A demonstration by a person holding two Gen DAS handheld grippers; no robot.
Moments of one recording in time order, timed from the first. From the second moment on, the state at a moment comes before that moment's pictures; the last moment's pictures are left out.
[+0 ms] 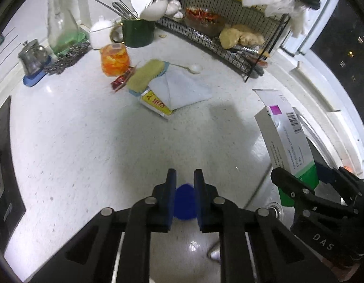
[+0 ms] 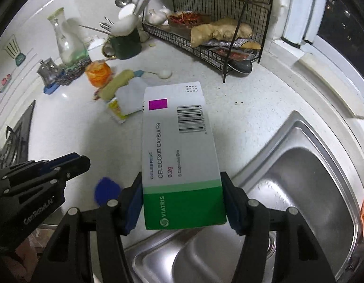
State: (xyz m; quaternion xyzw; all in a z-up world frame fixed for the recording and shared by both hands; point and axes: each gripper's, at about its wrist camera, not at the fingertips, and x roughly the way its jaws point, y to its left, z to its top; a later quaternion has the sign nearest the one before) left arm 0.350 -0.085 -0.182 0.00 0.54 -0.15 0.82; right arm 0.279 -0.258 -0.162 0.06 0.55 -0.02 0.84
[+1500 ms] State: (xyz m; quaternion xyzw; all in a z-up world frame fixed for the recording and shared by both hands) left arm 0.359 -0.061 -0.264 0.03 0.60 -0.10 0.79; right arm 0.255 -0.246 -0.196 0.04 0.58 0.01 0.82
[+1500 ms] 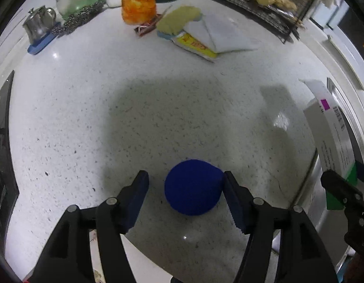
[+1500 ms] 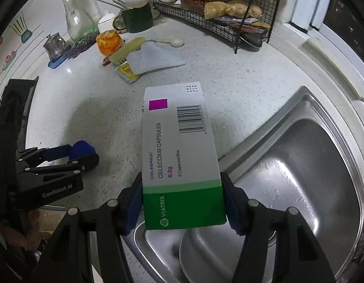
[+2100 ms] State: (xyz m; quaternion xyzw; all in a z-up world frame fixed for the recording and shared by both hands) left arm 0.322 -0.043 -0.227 0.03 0.58 -0.12 0.81; right arm 0.241 -0.229 -0.175 0.03 0.57 0.03 0.82
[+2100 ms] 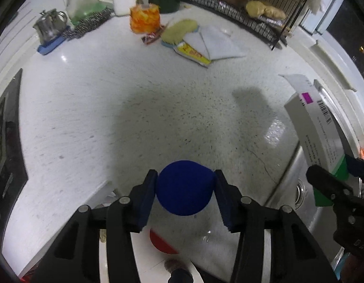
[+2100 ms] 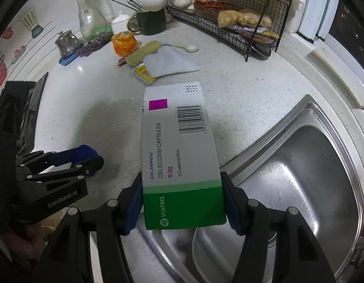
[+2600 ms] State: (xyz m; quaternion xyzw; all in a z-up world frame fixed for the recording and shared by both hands) left arm 0.206 0.041 -0.162 0.01 0.52 -0.11 0.85; right arm 0.147 -0.161 -0.122 0.02 0.51 0.05 0.86
